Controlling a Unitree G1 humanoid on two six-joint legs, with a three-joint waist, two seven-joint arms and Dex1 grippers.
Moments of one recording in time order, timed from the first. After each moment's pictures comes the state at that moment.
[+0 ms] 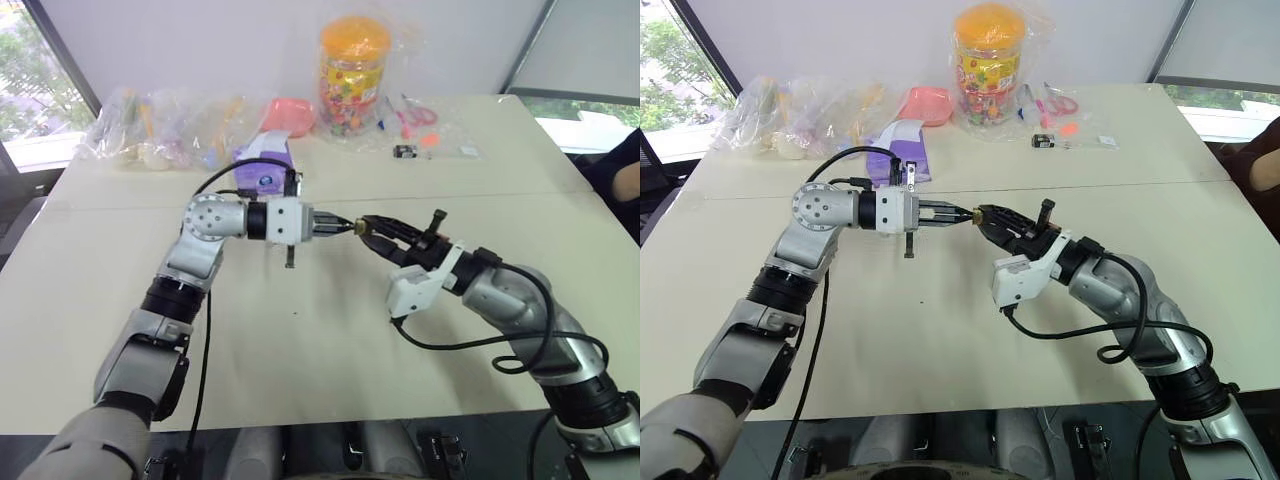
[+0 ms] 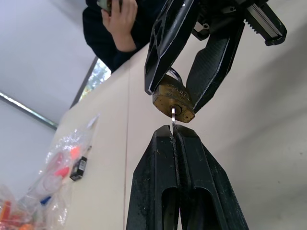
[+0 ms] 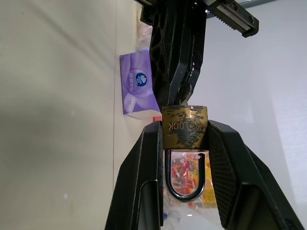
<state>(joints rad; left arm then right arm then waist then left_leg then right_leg) -0.80 0.39 -0.22 0.36 -0.09 -0.42 -1.17 -0.29 -0.69 0.14 -0.33 -0.50 -0.35 0.50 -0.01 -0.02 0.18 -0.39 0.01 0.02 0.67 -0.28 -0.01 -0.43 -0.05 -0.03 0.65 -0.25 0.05</state>
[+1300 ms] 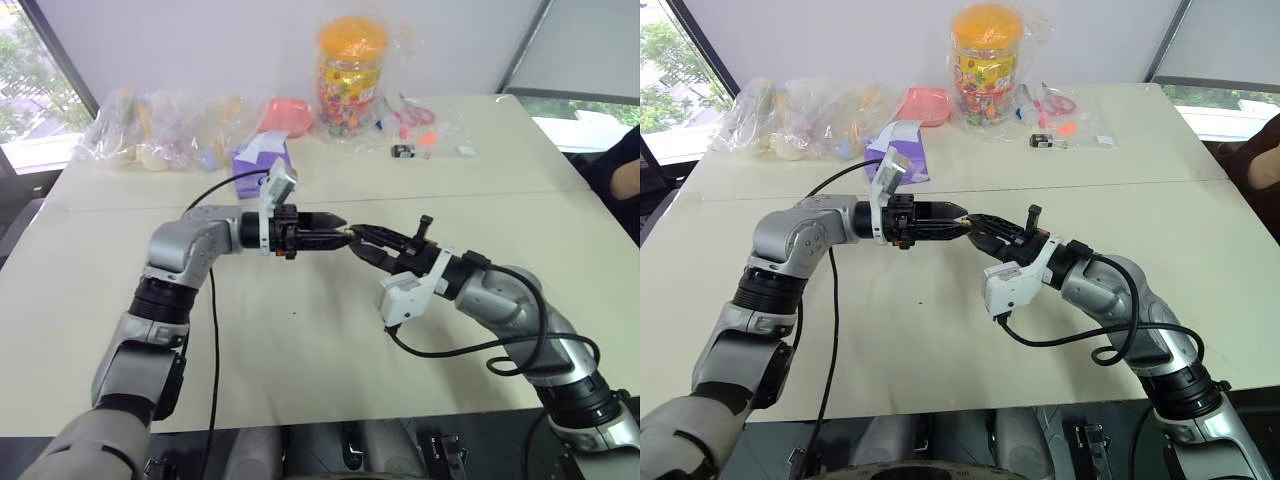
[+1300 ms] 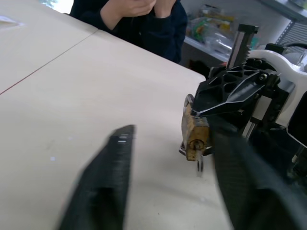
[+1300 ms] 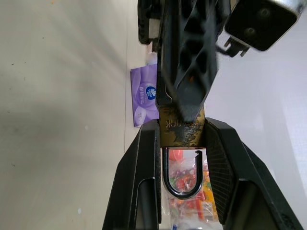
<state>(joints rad) -0.78 0.39 -0.14 0.18 -0.58 0.75 -1.16 -0.30 -0.67 0.17 -0.35 -0.49 -0.35 0.56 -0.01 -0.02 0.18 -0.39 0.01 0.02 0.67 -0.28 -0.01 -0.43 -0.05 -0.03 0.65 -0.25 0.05</state>
